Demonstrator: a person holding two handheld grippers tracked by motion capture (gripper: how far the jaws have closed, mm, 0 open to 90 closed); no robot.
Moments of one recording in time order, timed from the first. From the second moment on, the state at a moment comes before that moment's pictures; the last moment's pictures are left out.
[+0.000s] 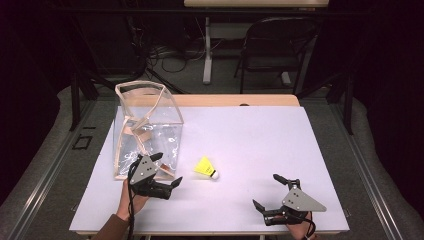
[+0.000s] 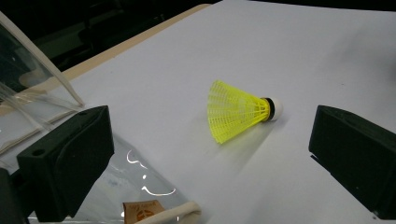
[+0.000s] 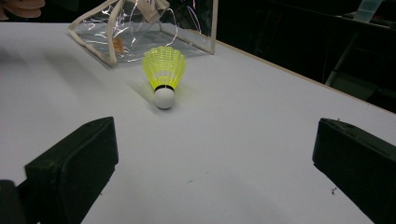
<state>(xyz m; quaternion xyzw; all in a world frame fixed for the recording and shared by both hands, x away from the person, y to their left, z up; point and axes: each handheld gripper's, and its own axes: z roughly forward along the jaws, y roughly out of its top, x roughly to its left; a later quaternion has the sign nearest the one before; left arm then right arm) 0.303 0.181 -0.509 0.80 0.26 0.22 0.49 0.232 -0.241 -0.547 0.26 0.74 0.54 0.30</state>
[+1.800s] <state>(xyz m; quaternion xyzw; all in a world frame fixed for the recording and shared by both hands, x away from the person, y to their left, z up) 0.345 0.125 -0.512 0.86 0.22 0.15 0.43 0.230 -0.244 -0.547 0.27 0.75 0.53 0.30</state>
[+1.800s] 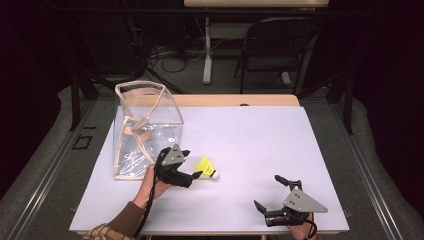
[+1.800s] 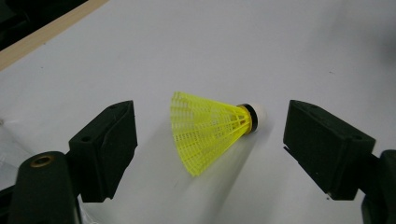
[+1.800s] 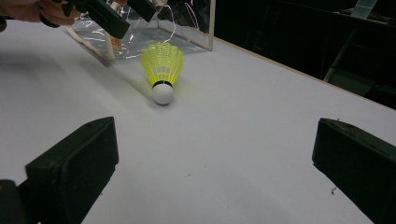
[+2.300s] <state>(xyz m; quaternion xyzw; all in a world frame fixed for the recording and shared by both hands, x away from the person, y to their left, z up) 0.356 0.115 -0.521 0.88 0.22 0.13 0.40 0.230 -0.244 -0.547 0.27 0.75 0.53 0.30</state>
